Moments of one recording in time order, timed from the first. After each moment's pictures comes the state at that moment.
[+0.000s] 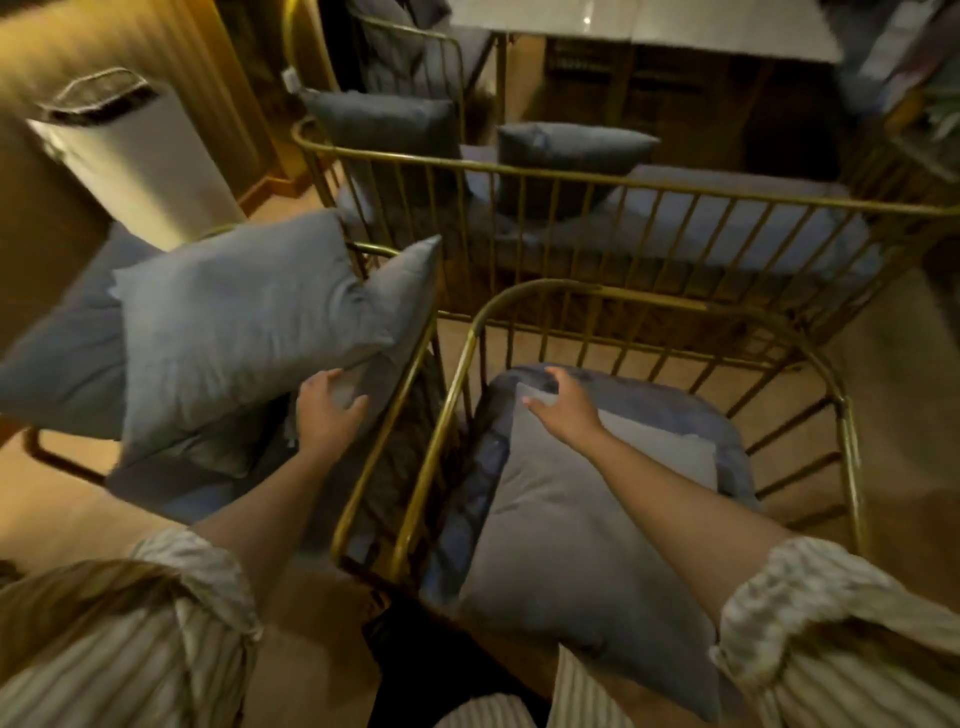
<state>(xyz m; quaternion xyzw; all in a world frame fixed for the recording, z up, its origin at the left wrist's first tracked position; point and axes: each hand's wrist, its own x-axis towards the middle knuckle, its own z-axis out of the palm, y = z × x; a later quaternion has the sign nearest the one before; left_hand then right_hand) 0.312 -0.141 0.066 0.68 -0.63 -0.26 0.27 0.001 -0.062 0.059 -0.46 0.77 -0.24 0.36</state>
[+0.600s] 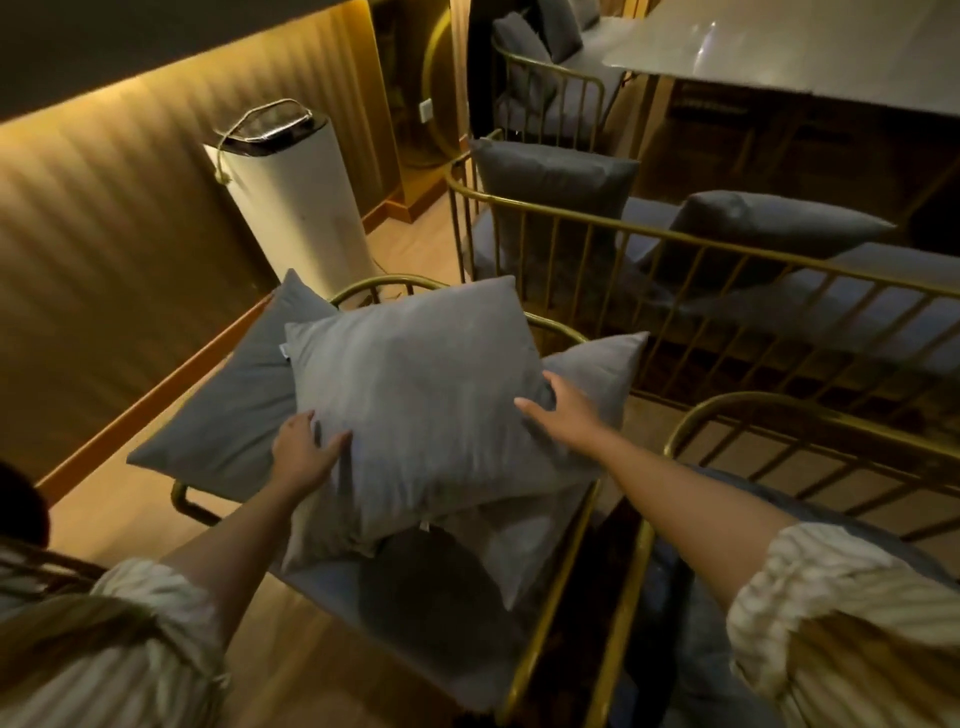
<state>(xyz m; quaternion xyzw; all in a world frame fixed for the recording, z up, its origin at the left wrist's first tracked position) 0.589 -0.353 0.061 0.77 -0.56 -0.25 0.17 0.237 -0.347 0.084 -0.55 0.71 -0.19 0.39</state>
